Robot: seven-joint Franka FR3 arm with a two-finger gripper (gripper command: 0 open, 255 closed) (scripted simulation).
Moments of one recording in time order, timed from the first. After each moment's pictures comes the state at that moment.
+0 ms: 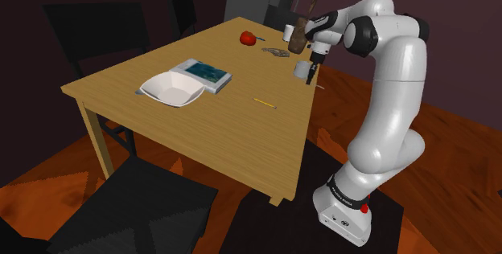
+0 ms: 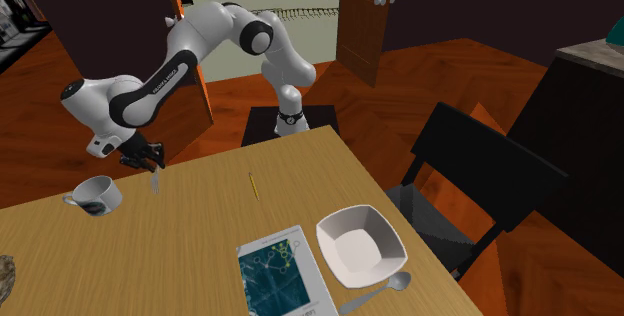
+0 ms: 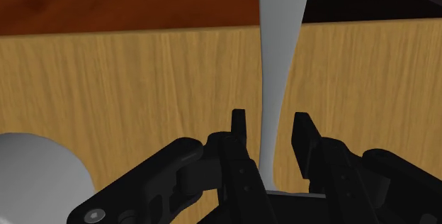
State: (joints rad) arm -0.44 0.52 -0.47 -1.59 0.22 1.83 -1.26
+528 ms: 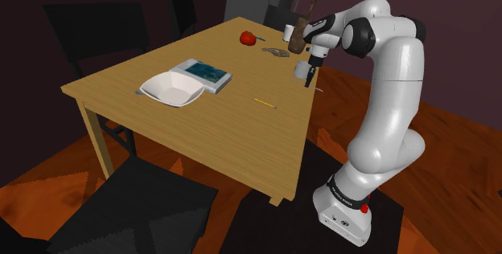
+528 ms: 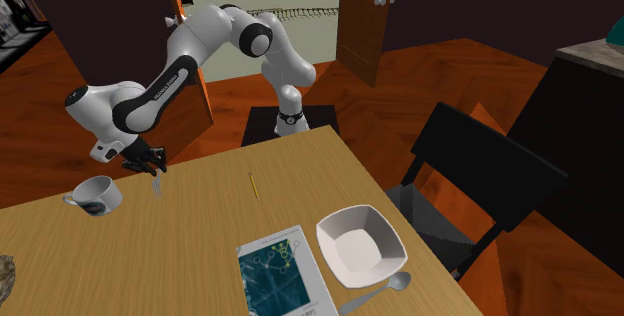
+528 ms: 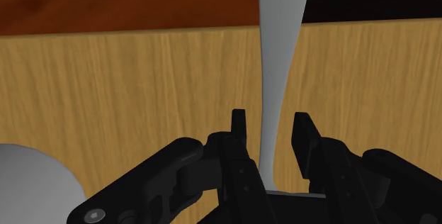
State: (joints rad) arm -0.44 0.54 -0.47 -1.61 0.23 1.86 -1.26
